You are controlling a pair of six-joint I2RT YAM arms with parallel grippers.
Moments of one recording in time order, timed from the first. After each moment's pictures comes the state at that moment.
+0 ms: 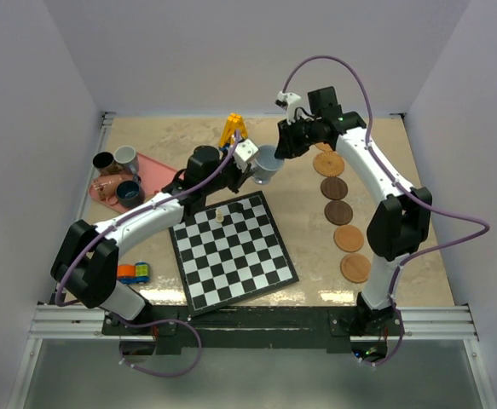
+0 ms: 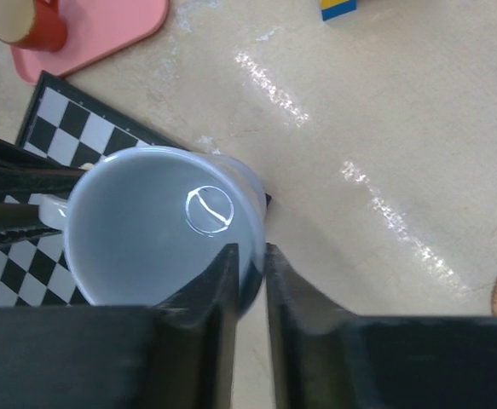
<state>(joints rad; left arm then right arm) -0.61 1.51 1.03 0.20 0.19 0.19 0.34 1.88 1.82 -0.77 -0.52 -0.15</state>
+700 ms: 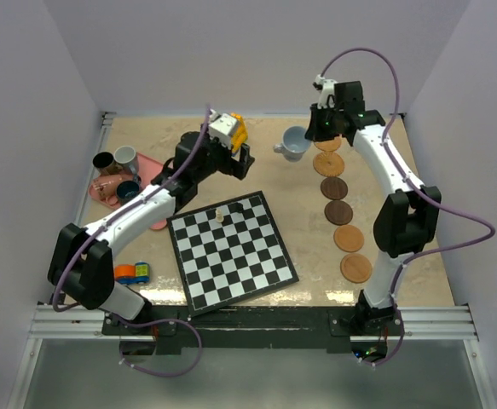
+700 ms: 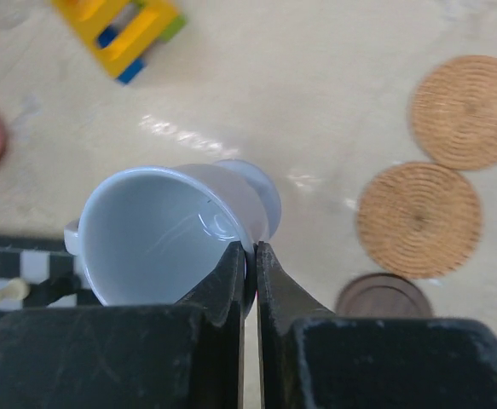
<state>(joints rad) -0.56 1.50 1.11 0.18 0.10 0.01 0.22 1.88 1.80 -0.63 -0.27 0.05</state>
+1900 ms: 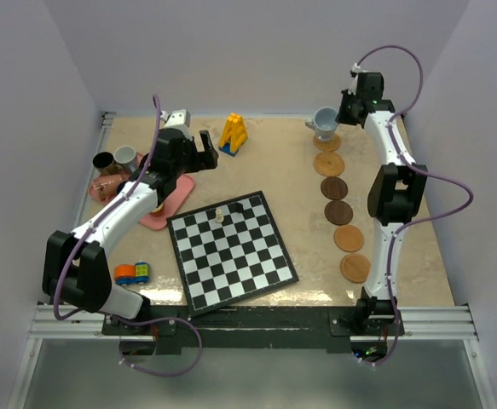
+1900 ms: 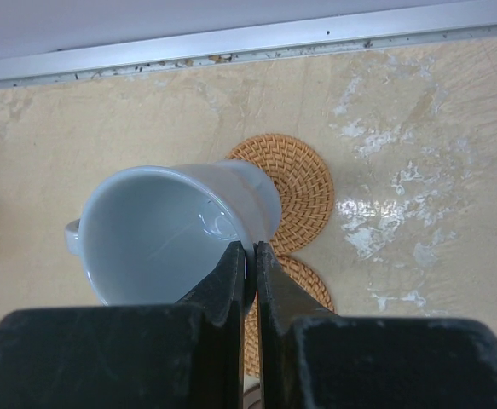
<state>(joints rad) -0.35 1.46 1.10 -0.09 -0.07 -0.39 0.00 2.27 2.19 -0.59 -0.07 0.16</state>
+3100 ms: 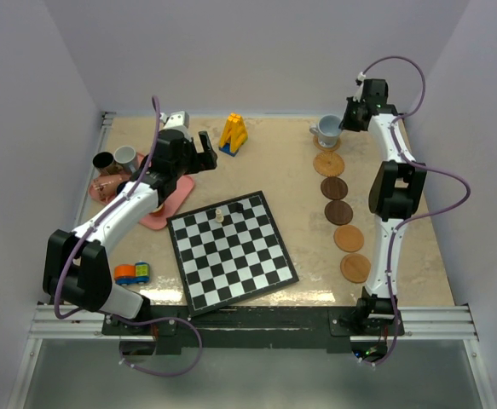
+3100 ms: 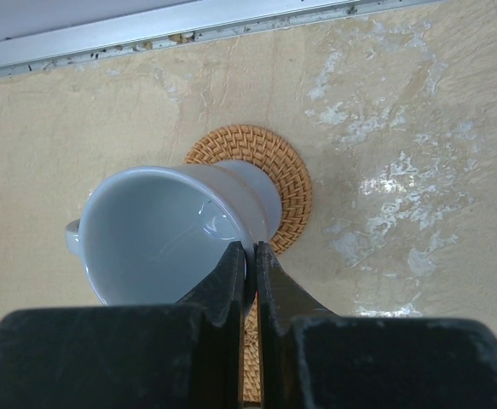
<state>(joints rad) -0.35 1.46 1.09 -0.10 -0.10 -0.43 -0.05 2.38 2.23 -0.60 -0.12 0.18</state>
